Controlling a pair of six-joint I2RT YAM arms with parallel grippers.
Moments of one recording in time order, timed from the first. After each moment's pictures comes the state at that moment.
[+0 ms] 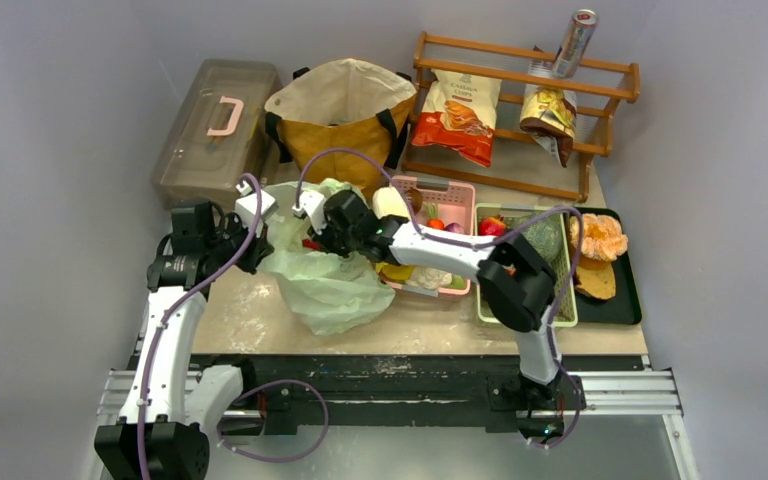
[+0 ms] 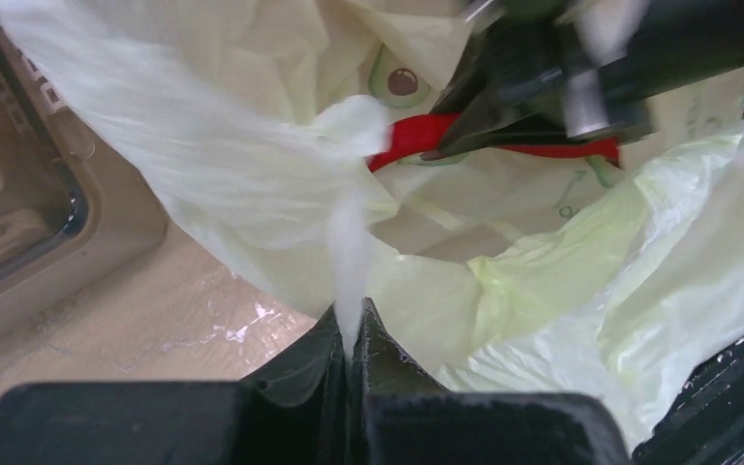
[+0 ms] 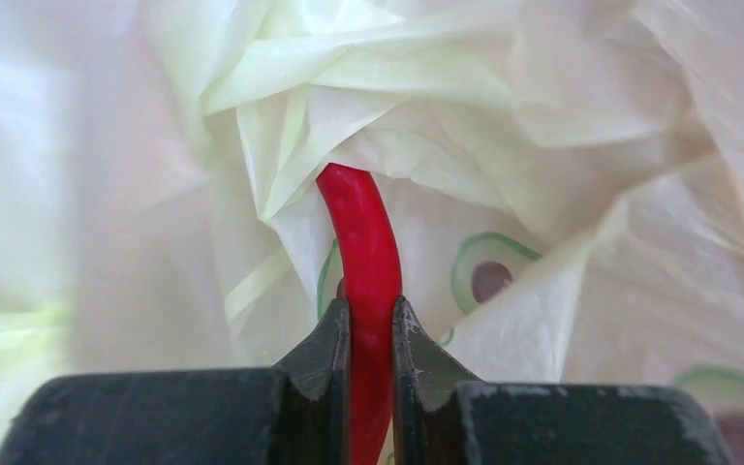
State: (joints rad) left arm 0.06 0.90 0.87 -0.72 0.55 0.45; right arm 0.97 2.04 1.52 -0.18 -0.03 -0.09
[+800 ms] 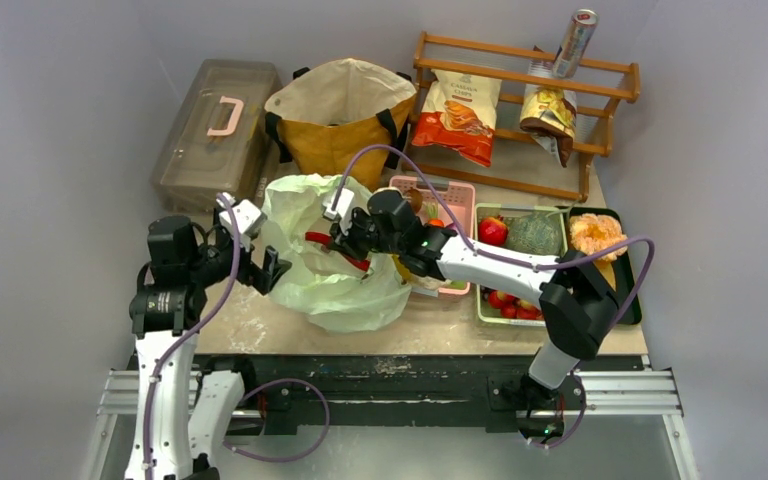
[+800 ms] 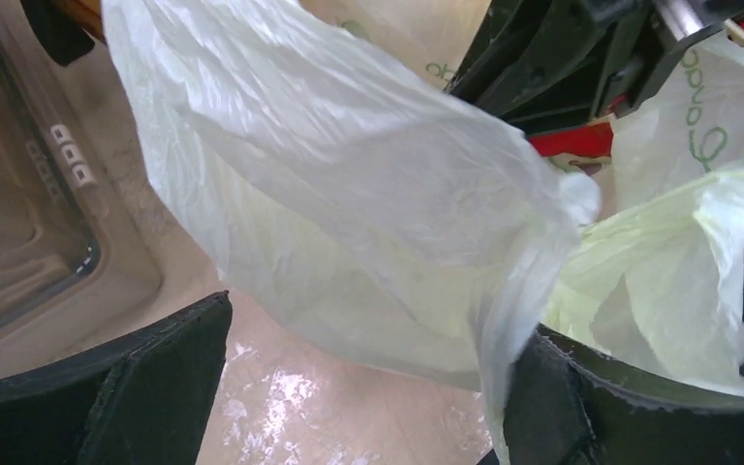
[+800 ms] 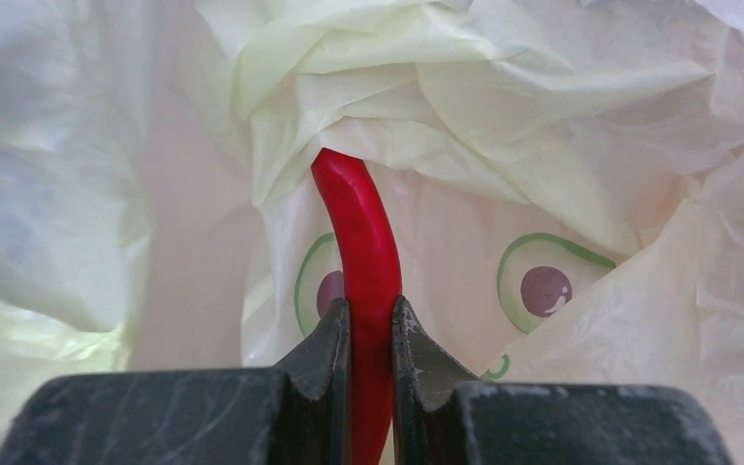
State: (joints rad) left arm 0.08 0.69 0.87 -0.76 0.67 0.39; right arm 0.94 1.67 1.20 0.08 -0.22 -0.15
